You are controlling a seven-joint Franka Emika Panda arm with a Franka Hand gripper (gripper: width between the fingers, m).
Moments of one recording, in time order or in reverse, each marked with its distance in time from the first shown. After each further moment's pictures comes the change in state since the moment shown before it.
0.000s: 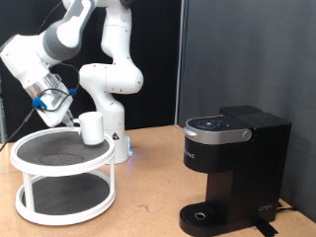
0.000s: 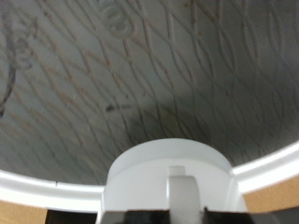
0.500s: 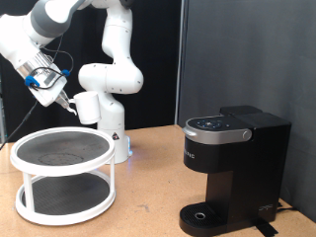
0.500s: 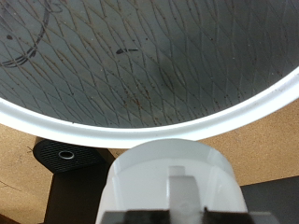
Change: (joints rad) arm -0.004 -0.026 -0.023 0.100 -0.002 -0.147 0.011
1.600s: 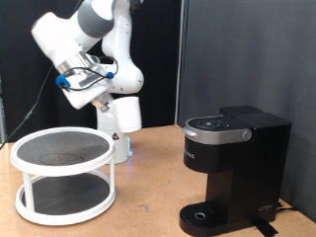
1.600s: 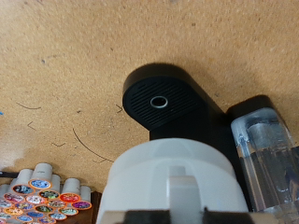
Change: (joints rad) arm 0.080 -0.092 0.348 -0.126 0.404 0.346 0.430
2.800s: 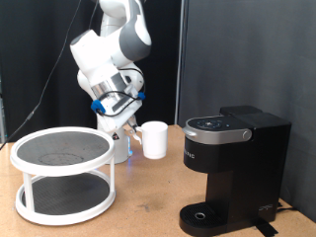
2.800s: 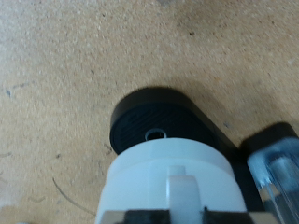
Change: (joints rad) arm 0.057 0.165 0.227 -0.019 0.059 0.252 0.142
